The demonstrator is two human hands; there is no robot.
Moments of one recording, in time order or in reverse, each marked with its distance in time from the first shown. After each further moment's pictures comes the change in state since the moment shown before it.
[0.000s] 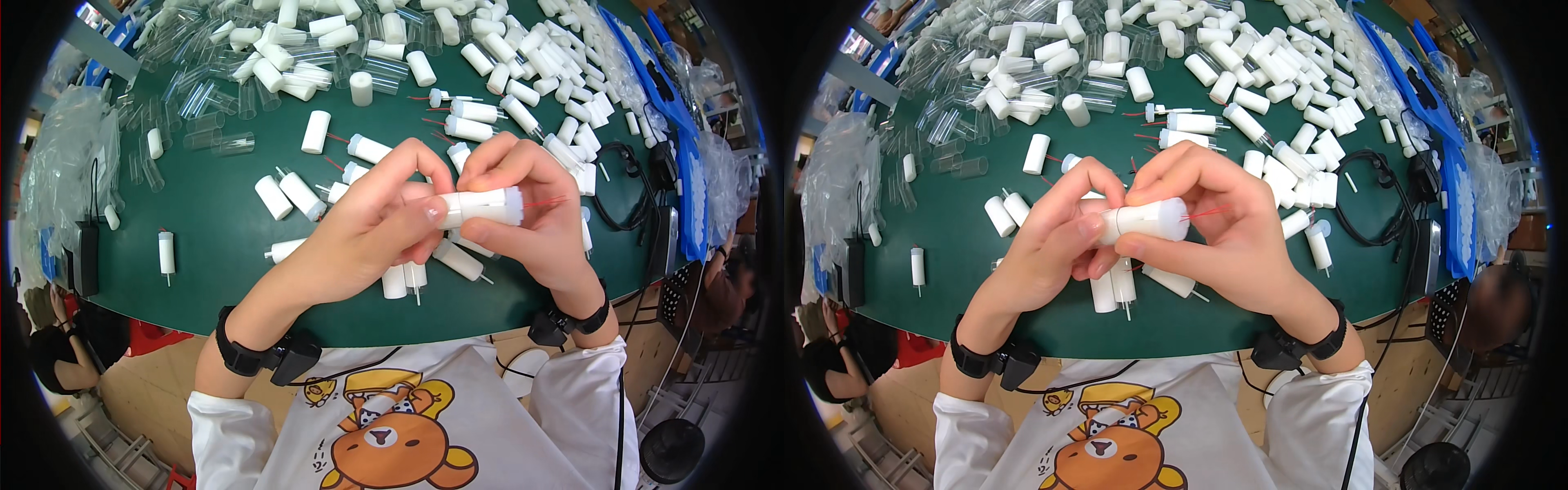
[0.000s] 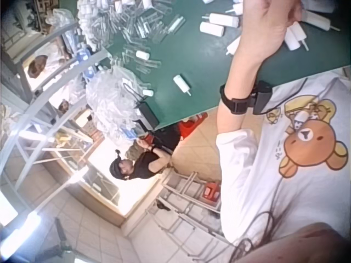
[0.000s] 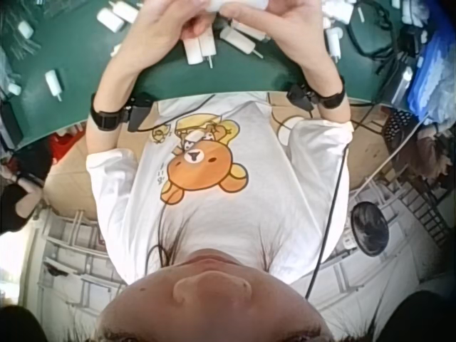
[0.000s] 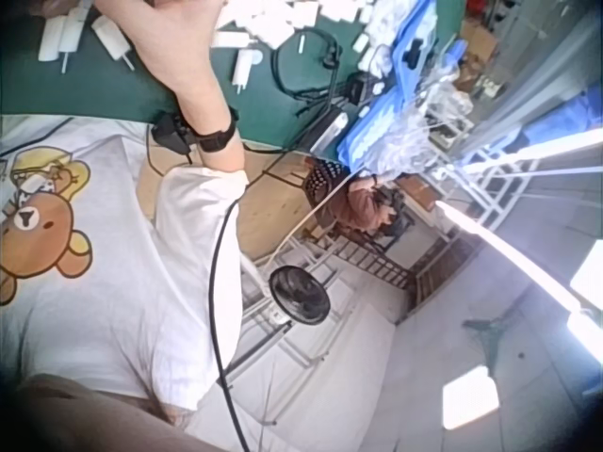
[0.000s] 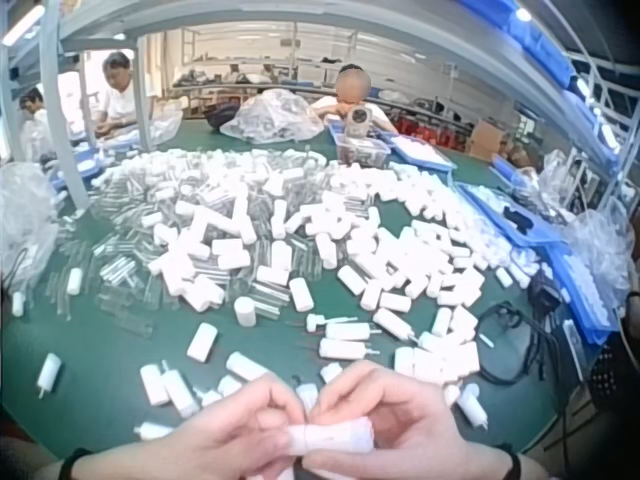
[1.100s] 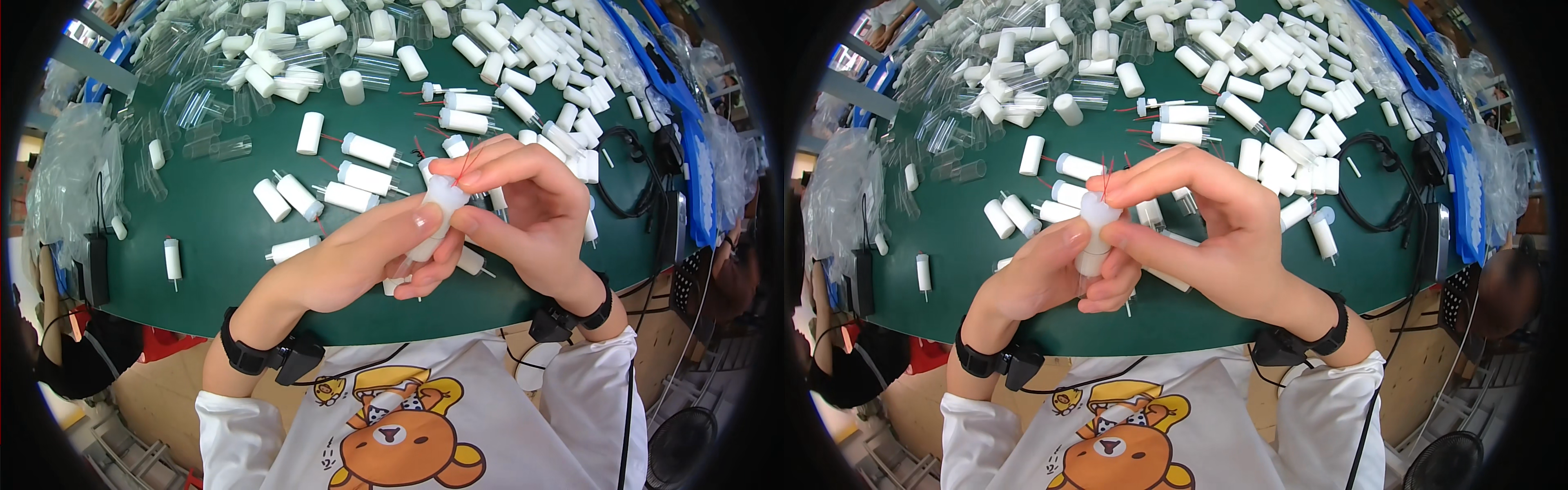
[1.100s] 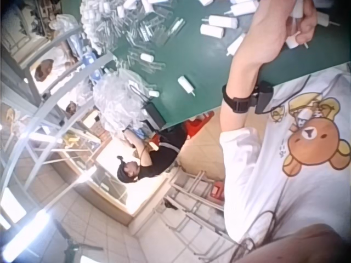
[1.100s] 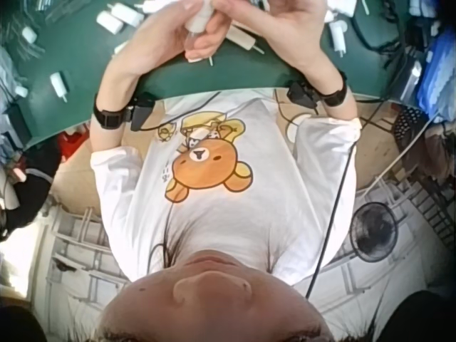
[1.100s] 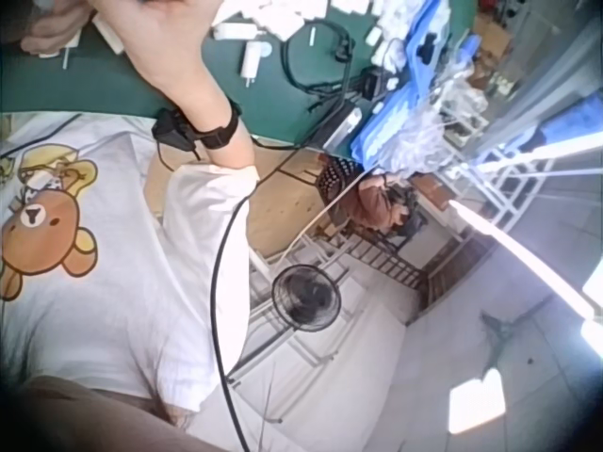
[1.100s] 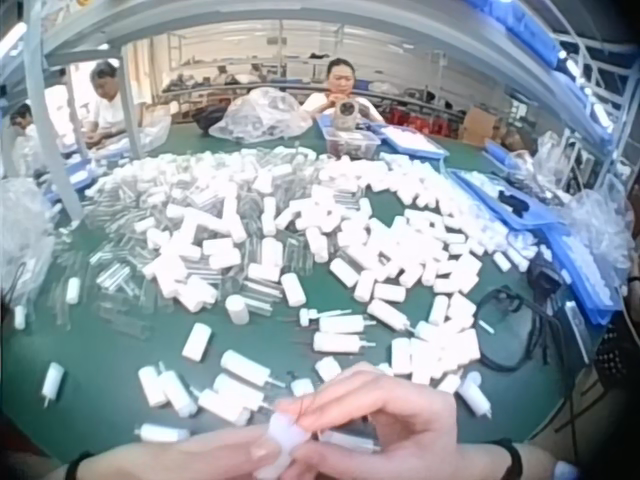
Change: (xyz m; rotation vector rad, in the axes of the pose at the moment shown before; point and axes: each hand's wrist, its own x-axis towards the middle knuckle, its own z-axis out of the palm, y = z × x) left_hand 0.000 -0.014 -0.001 -0.337 -0.338 -0.120; right_hand -0.001 -0.002 0.006 -0.230 0.060 -0.203
